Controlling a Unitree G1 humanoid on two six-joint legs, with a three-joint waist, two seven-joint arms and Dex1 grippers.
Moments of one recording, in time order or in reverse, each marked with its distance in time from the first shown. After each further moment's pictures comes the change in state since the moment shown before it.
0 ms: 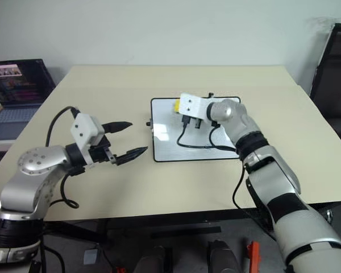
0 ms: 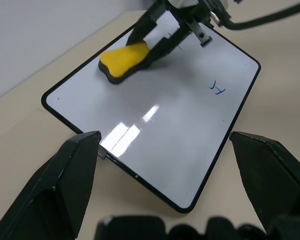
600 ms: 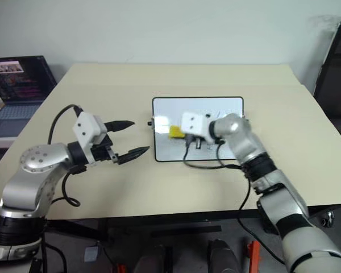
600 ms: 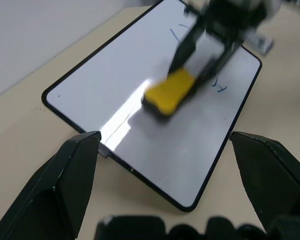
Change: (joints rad) left arm -0.014 0.003 -0.009 -0.004 0.008 0.003 -0.005; right arm 0.215 -0.167 -0.137 -0.566 0.213 0.280 0.344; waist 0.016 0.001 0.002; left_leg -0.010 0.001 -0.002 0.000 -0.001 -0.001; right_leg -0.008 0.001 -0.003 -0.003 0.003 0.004
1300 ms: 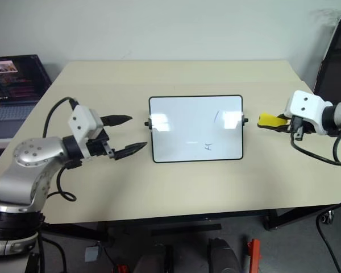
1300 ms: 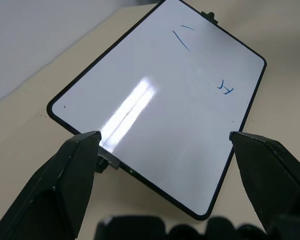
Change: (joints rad) left arm -0.046 0.029 0.006 0.034 0.000 0.001 -0.036; right arm 0.217 -0.621 -0.230 -0.009 0.129 -0.076 0.228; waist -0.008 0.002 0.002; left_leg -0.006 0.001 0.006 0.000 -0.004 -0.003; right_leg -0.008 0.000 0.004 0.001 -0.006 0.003
